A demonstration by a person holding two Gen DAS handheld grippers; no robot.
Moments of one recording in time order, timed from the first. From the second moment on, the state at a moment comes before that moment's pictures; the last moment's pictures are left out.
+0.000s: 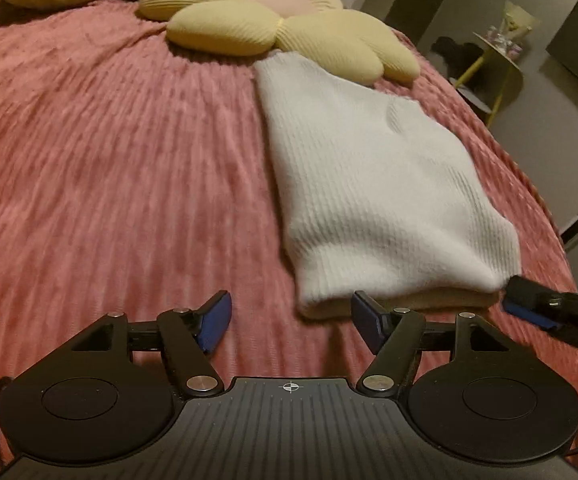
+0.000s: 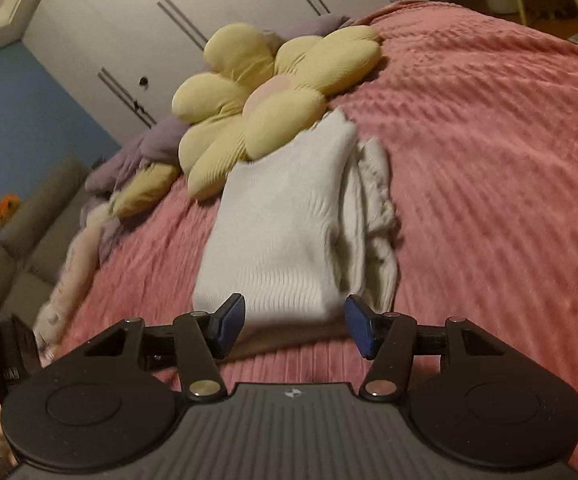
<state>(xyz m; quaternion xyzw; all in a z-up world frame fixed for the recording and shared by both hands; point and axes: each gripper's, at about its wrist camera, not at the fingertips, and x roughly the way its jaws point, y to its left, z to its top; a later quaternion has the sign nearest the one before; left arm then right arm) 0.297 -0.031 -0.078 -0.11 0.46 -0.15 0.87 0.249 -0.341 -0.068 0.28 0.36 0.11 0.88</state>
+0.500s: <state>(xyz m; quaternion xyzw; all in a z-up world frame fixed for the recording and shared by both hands) 0.296 -0.067 -0.084 -0.05 0.44 -0.15 0.88 0.267 -0.355 -0.104 0.41 0.38 0.08 0.83</state>
